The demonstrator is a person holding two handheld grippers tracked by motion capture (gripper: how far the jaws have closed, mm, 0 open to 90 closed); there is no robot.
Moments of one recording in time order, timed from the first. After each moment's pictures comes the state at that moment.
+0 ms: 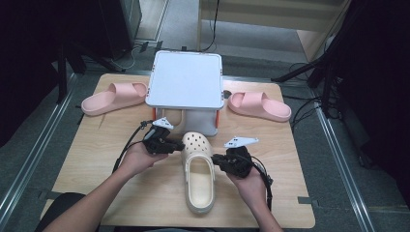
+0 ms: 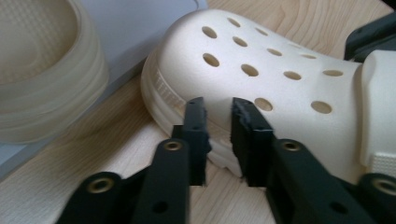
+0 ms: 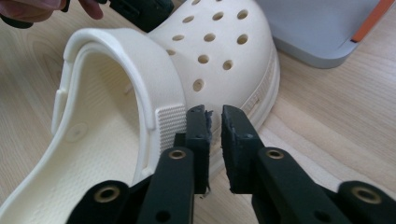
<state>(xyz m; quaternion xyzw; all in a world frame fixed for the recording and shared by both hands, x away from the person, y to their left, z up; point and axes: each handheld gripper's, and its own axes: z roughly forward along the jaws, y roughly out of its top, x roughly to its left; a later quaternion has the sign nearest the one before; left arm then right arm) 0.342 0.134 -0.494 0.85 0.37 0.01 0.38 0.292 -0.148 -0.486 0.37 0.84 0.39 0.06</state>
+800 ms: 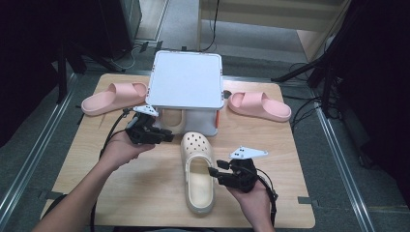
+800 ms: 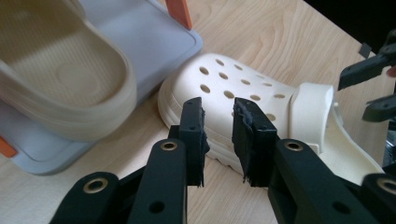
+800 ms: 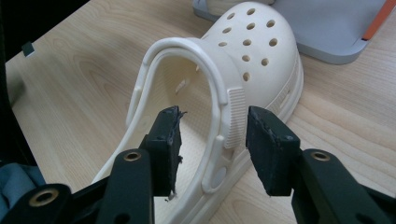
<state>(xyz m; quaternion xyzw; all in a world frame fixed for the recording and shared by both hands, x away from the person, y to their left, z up) 0.337 0.169 -0.434 0.84 0.36 0.02 0.41 0.249 -0.152 -0.469 0.39 0.81 0.43 0.05</state>
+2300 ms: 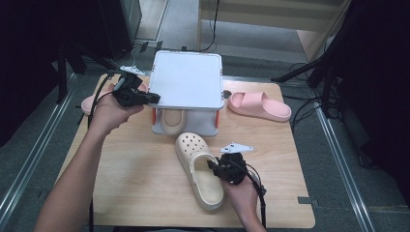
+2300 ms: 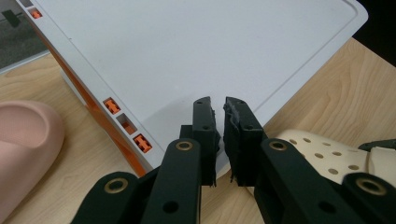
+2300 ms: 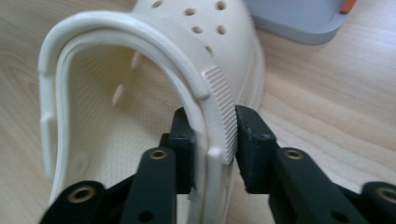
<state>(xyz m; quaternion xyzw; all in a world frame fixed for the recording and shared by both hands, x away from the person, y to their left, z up) 0.401 0.203 -0.378 0.82 0.41 0.10 0.40 0.277 -0.132 -0.500 0.43 0.81 0.38 0.10</state>
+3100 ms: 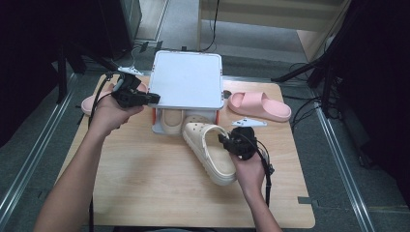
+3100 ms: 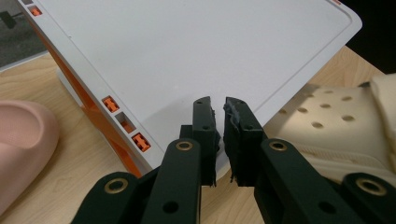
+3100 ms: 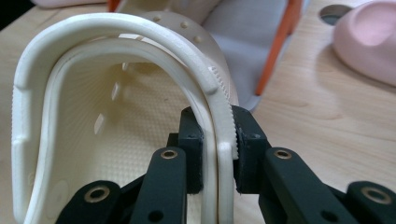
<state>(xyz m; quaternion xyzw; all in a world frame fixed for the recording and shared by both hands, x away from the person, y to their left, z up) 0.400 0.206 -0.380 0.81 0.42 0.09 0.41 0.325 -0.148 -0.450 0.47 0.78 0.39 0.15</state>
